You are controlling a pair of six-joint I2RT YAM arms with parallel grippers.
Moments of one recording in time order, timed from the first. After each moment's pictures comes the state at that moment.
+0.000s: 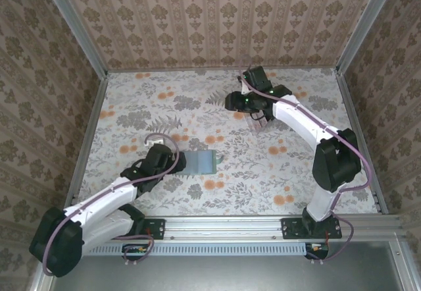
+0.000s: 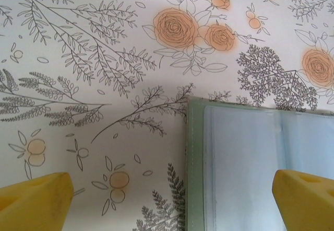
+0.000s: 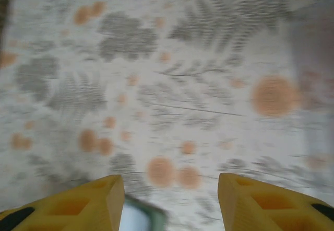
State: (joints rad) left arm -0.63 0.98 0.40 -0.27 -0.25 -0.64; right arm 0.42 1.77 1.52 -0.63 -0.14 0.44
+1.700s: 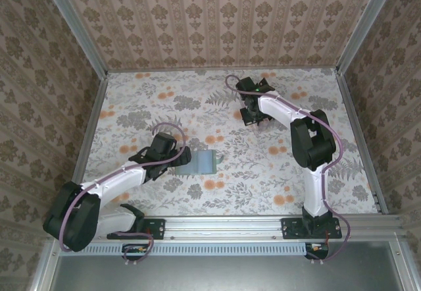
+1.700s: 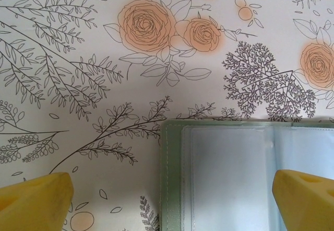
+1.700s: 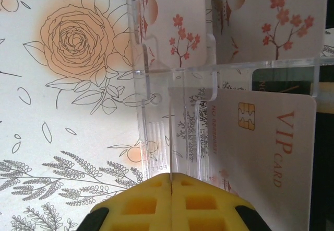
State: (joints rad) left arm -0.57 1.20 0.50 -0.21 -0.11 -0.58; right arm 0.40 2.07 1.63 -0.86 0.25 0.15
